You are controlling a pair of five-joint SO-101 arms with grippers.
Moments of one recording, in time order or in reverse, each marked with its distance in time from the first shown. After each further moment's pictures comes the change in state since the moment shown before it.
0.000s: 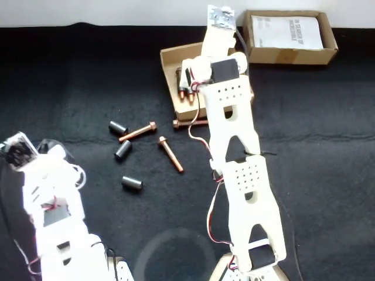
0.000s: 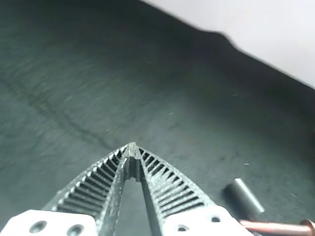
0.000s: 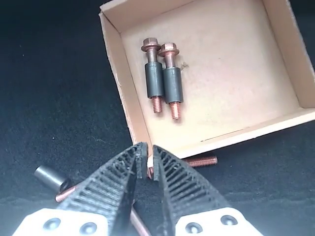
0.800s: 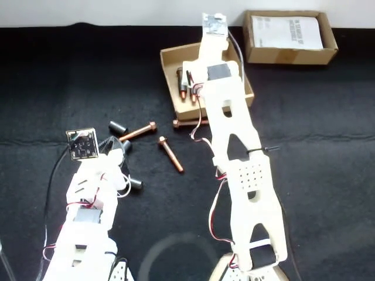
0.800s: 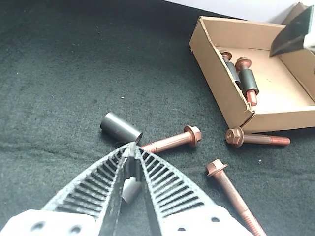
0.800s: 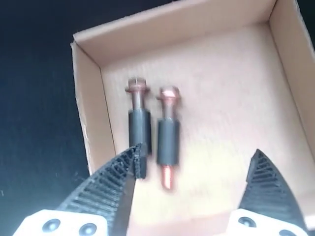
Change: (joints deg) left arm 28.6 0.0 9.9 -9.8 0.1; right arm 3.0 0.1 25.9 -31.2 6.3
